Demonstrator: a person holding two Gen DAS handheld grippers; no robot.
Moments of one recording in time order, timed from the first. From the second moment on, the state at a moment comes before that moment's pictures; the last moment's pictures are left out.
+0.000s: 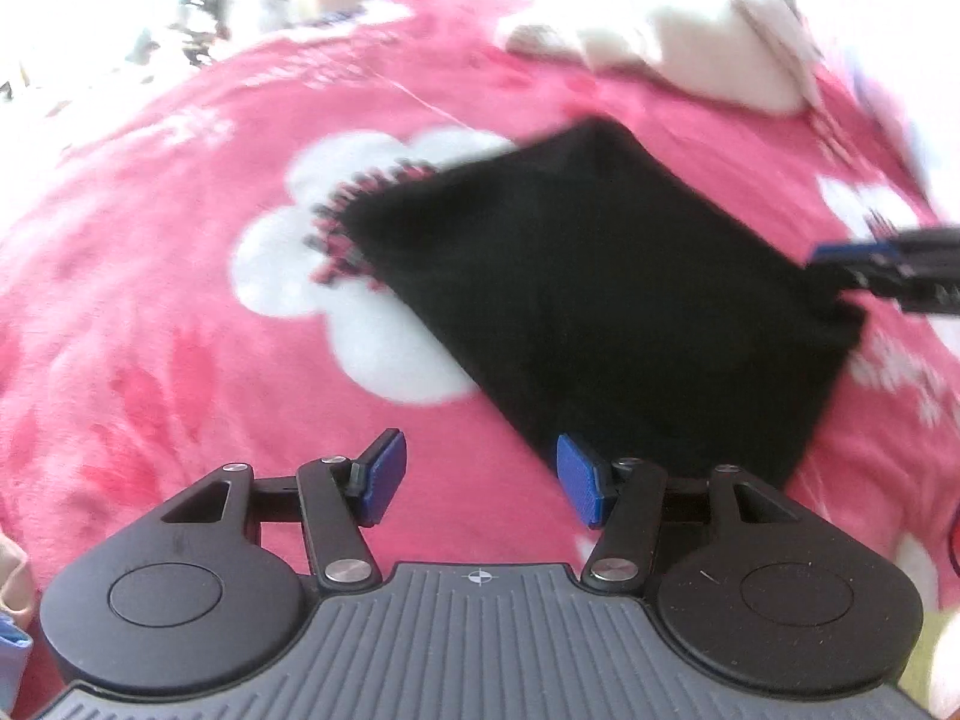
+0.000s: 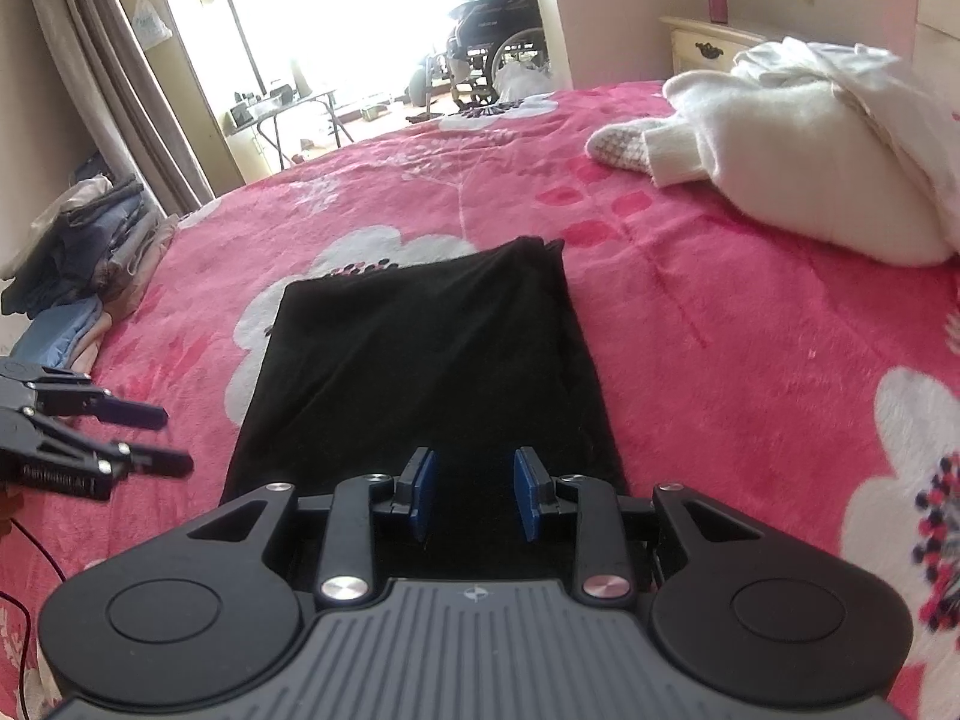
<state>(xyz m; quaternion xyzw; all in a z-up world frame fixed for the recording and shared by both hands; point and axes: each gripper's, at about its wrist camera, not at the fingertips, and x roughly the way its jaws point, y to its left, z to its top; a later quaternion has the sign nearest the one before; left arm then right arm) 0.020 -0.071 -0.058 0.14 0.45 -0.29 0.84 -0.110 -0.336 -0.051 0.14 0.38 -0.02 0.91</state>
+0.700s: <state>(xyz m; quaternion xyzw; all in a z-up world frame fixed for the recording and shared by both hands) 0.110 -0.055 -0.106 -0.04 0.51 -0.30 0.81 0.004 -0.447 -0.112 0.36 0.42 0.08 0.83</state>
